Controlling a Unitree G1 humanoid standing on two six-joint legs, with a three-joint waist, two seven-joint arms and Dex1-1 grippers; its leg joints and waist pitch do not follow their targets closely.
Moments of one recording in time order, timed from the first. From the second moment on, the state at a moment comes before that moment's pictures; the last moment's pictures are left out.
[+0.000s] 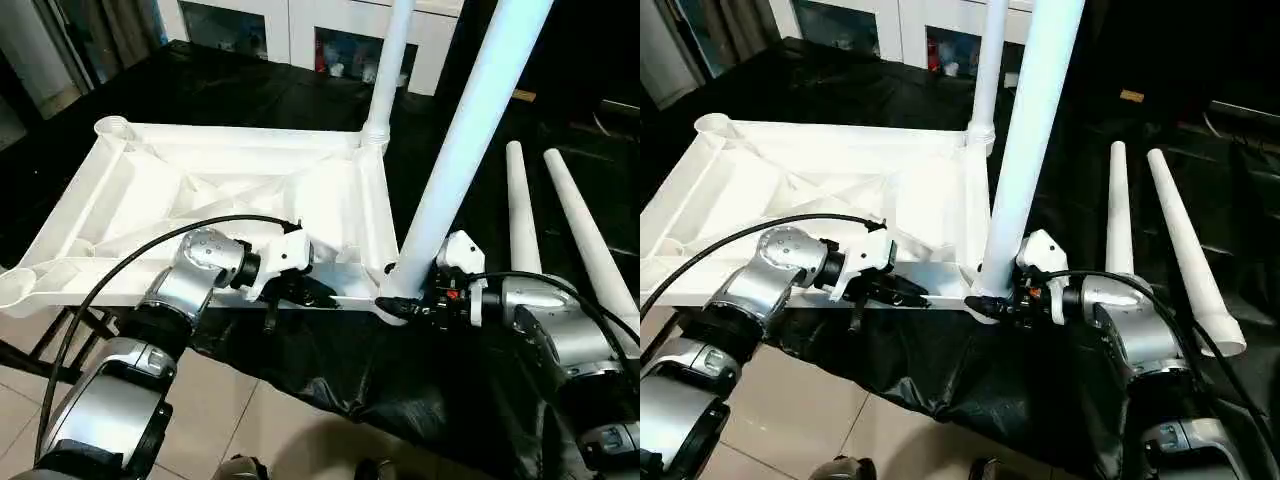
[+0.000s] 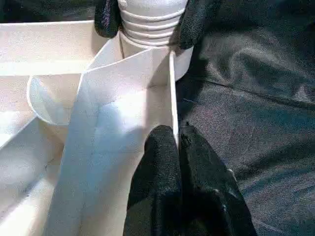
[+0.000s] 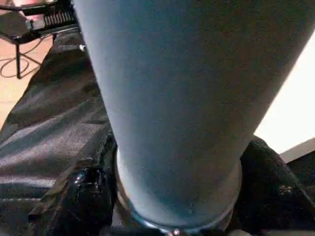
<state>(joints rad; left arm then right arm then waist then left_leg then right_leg) -0.74 0.30 -0.26 0.80 0.07 -0.16 -1.36 -0.41 -0.42 0.13 0.40 0.18 0.13 1.15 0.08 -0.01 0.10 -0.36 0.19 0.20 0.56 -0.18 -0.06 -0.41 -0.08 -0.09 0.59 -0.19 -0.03</state>
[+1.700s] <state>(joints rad) -0.76 0.30 -0.25 0.81 0.08 -0.15 -1.36 -0.44 -0.42 0.13 0.45 0.16 0.06 1.15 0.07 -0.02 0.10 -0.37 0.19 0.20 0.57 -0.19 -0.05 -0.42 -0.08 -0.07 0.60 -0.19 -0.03</state>
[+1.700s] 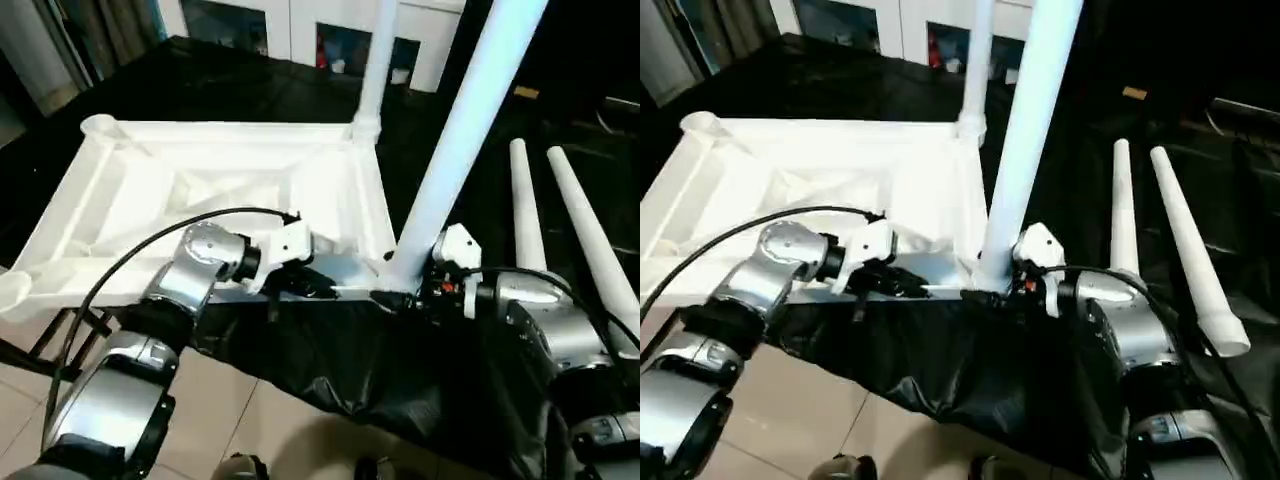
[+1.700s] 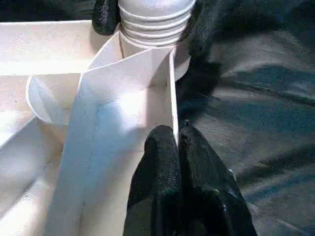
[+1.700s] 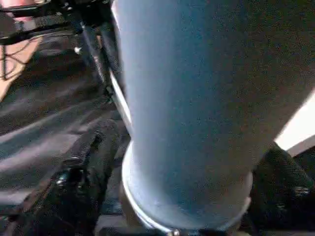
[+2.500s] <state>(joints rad) -0.83 0.13 -0.21 0.92 0.14 0.04 -0.91 -0.58 -0.11 -0.04 0.69 0.08 0.08 0.35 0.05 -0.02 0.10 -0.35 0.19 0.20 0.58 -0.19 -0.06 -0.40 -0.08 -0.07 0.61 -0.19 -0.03</state>
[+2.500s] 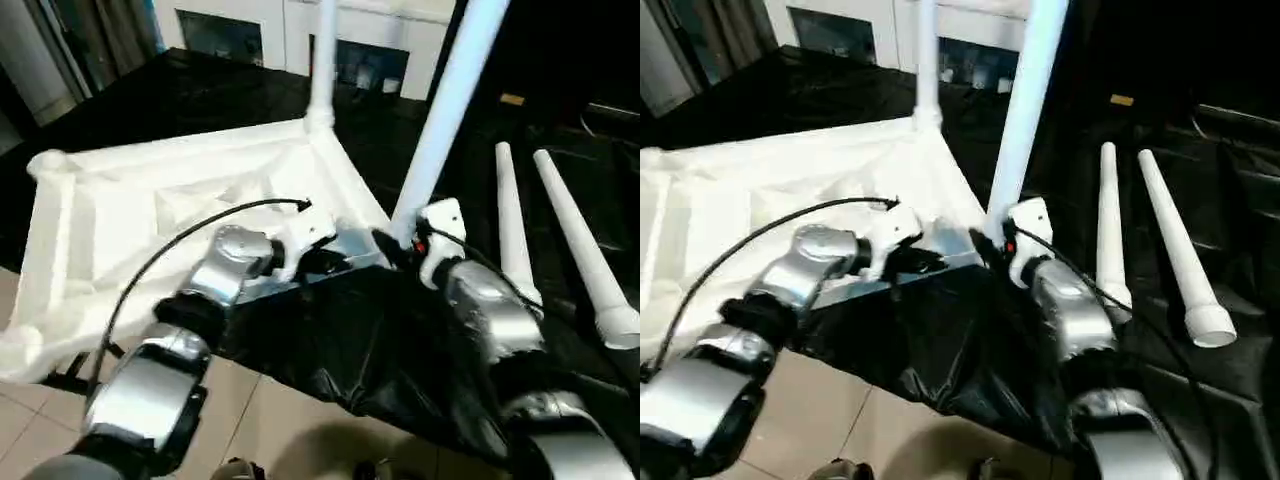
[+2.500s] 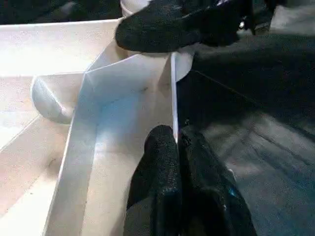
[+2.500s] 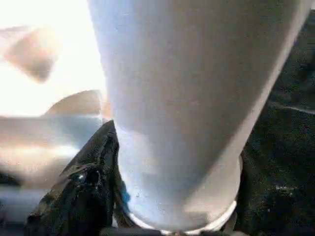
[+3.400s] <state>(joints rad) -0.78 0.24 -0.25 0.85 0.12 -0.12 -1.18 -0.50 -0.31 0.07 0.58 0.12 0.02 0.90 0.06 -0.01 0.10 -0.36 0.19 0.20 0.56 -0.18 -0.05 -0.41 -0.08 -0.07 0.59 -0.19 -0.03</state>
